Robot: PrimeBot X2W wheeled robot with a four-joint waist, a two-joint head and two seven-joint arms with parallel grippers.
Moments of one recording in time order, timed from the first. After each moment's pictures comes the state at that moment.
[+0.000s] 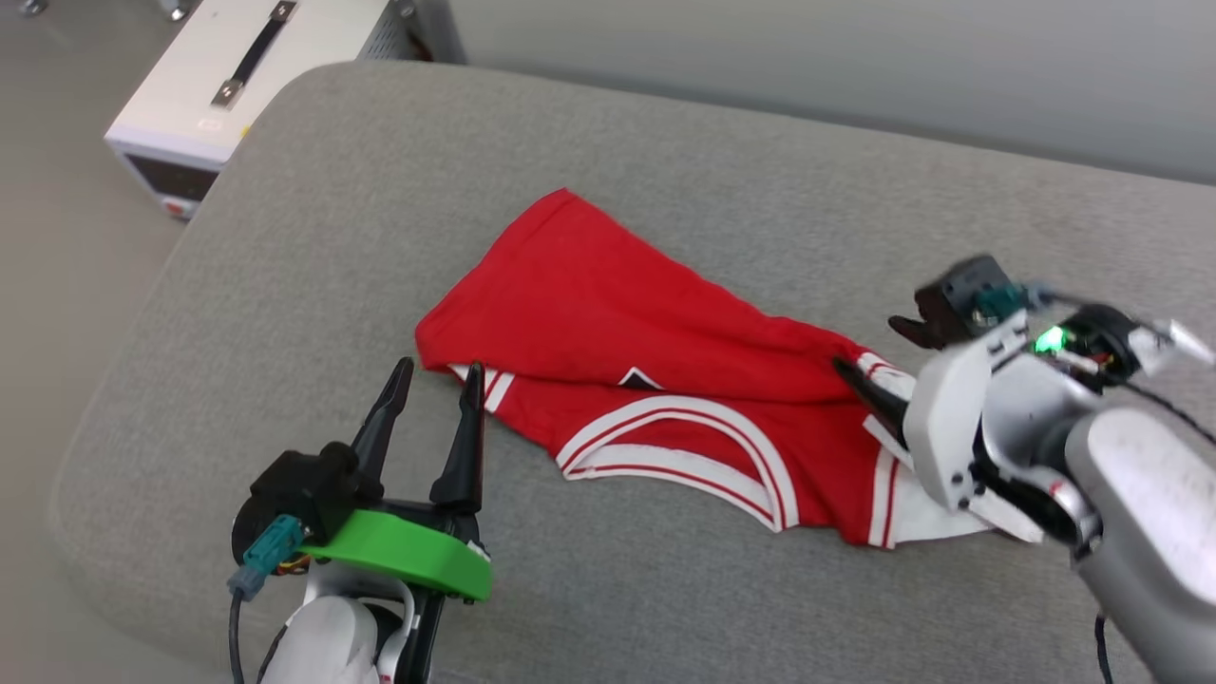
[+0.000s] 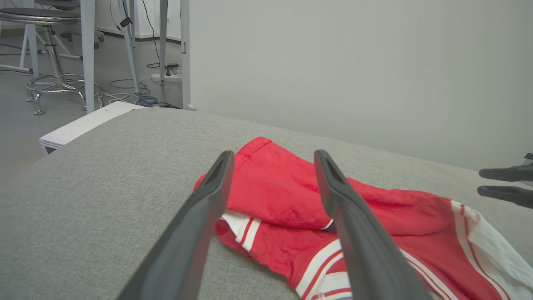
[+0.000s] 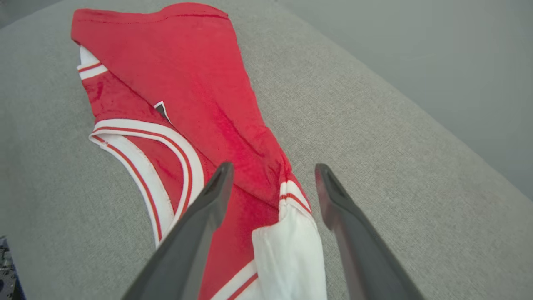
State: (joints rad) left arm -0.13 0.11 -0.18 0.12 -0.35 -0.11 -0.26; right arm -0.50 -0.48 0.55 0.10 0.48 0.13 0.48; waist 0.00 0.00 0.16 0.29
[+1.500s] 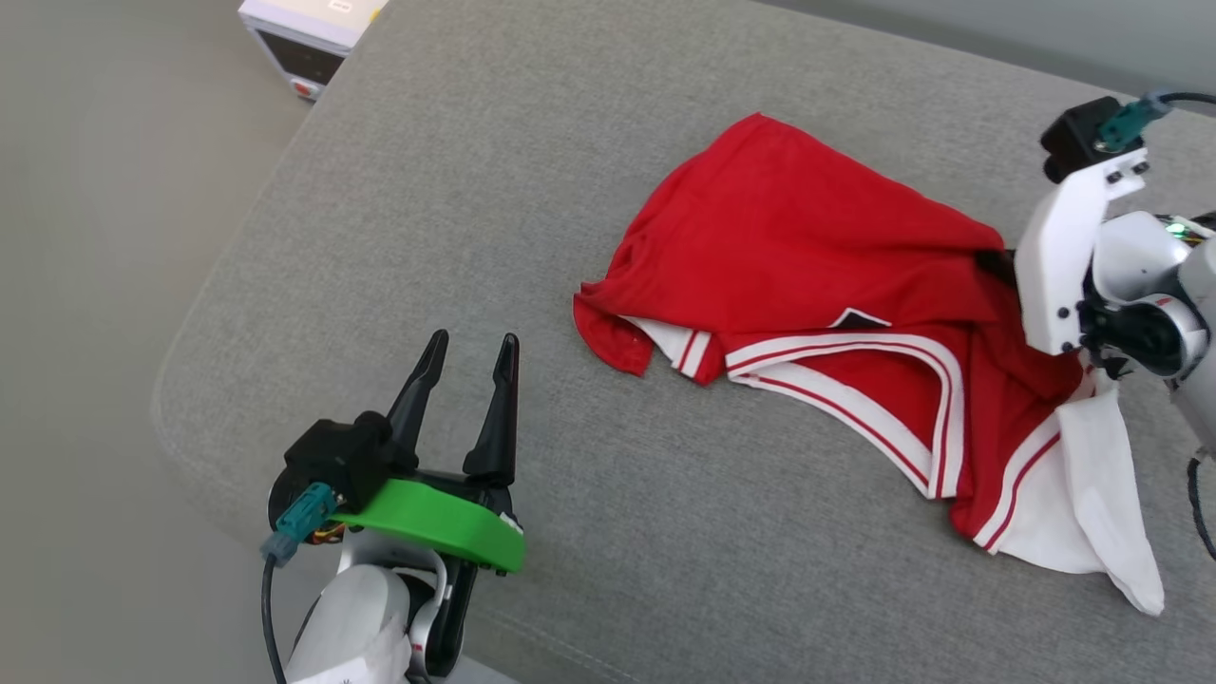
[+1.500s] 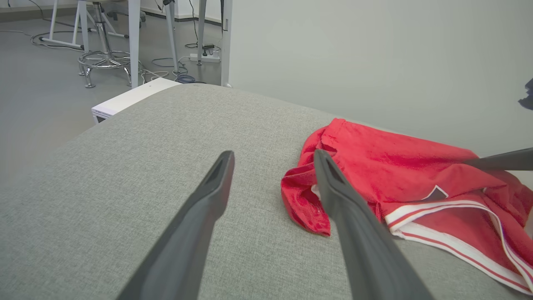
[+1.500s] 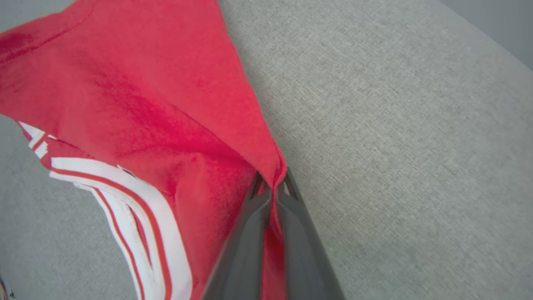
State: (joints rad) left arm -0.19 0.06 -0.19 0.17 -0.34 -0.13 -0.26; right arm -0.94 -0.57 0.79 0.61 0.89 0.13 0.57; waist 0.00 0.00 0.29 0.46
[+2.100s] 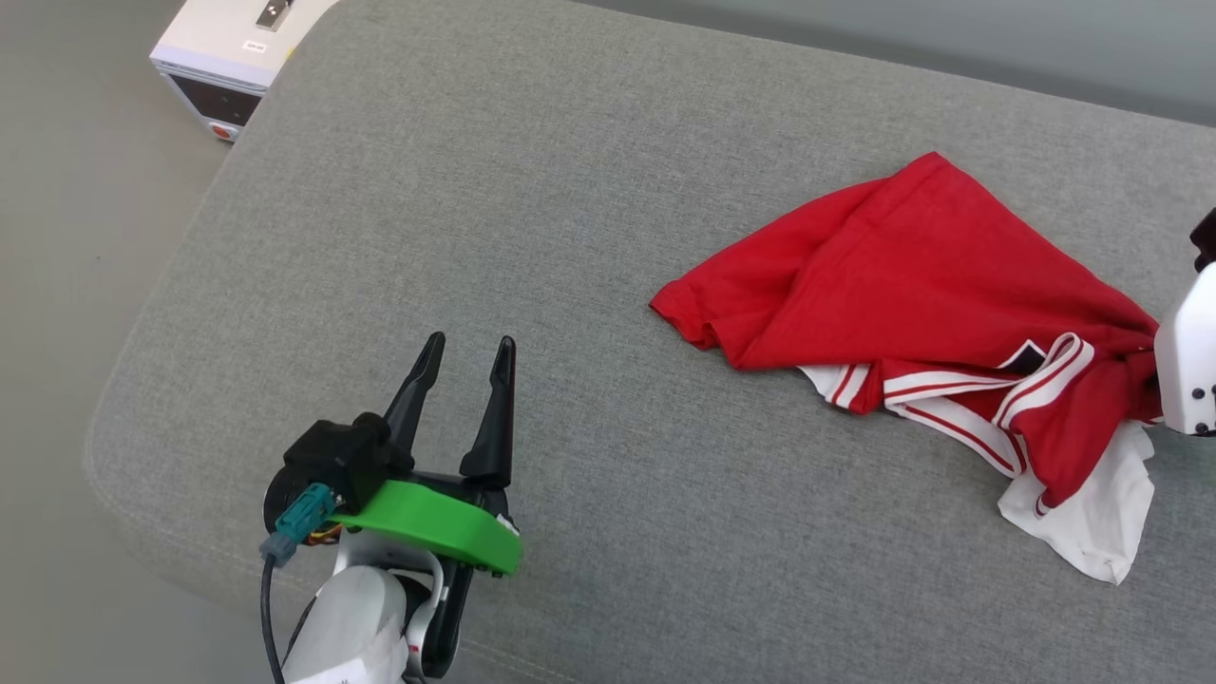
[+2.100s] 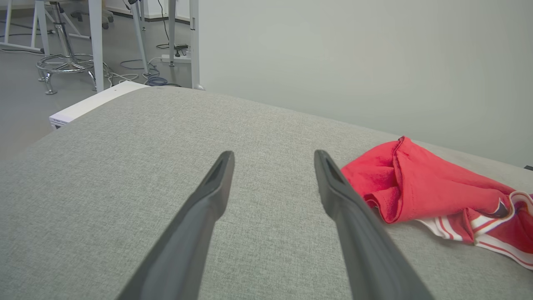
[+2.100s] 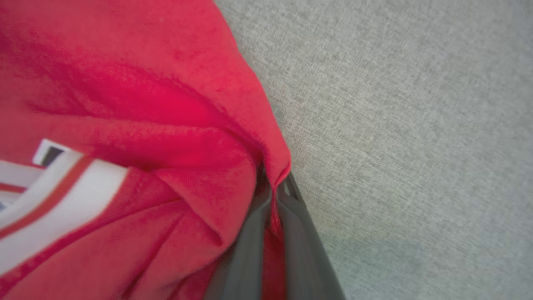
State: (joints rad) left arm -0.19 0.06 -0.19 0.18 -0.33 -0.13 -0.26; right arm -0.81 -0.72 0.74 0.74 0.86 0.13 0.59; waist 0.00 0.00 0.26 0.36
